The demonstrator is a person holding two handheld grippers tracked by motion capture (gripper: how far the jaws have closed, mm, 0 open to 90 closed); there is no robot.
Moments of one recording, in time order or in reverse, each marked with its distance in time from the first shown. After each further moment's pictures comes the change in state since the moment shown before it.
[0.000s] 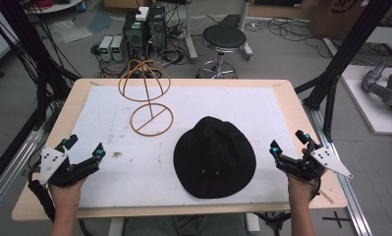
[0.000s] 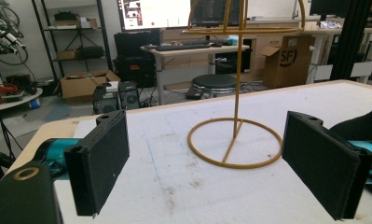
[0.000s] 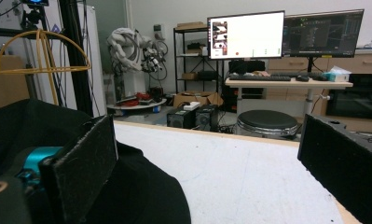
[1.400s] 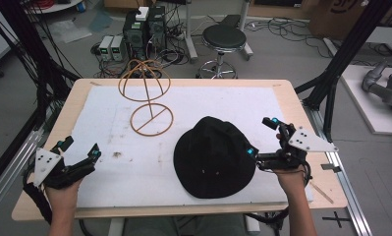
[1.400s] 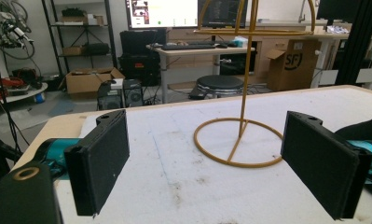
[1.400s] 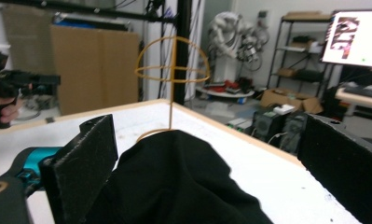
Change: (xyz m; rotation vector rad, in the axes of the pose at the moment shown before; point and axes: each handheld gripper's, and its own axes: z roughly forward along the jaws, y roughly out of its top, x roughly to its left) left arm 0.006 -0.001 -0.007 -0.001 0.023 -0.033; right arm 0.057 0.061 0.036 0.080 0.440 -0.106
